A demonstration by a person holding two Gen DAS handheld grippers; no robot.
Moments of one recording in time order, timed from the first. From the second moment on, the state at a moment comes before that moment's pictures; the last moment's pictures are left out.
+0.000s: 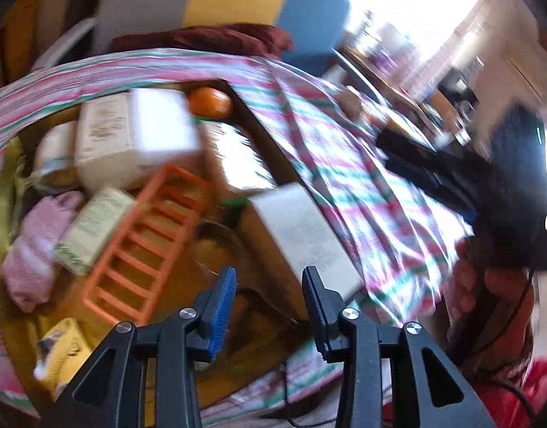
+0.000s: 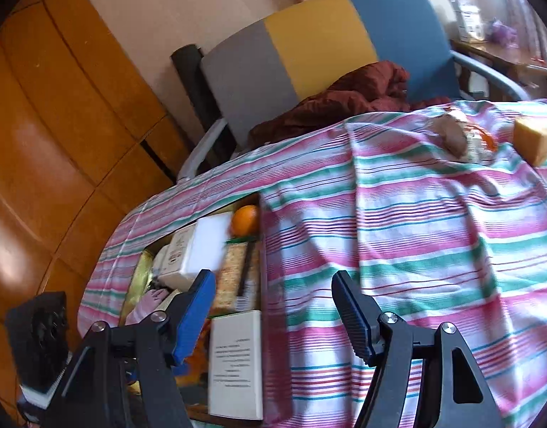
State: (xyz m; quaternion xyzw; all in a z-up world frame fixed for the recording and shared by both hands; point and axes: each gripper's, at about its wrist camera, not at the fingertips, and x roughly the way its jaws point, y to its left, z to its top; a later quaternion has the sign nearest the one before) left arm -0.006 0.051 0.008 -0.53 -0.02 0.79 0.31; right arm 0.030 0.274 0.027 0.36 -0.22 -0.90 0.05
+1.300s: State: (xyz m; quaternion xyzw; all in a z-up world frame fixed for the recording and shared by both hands) left arm -0.015 0.301 -0.012 -0.51 0.12 0.79 0.32; right arm 0.059 0.475 -0.021 0.36 -0.24 -0.89 -0.15
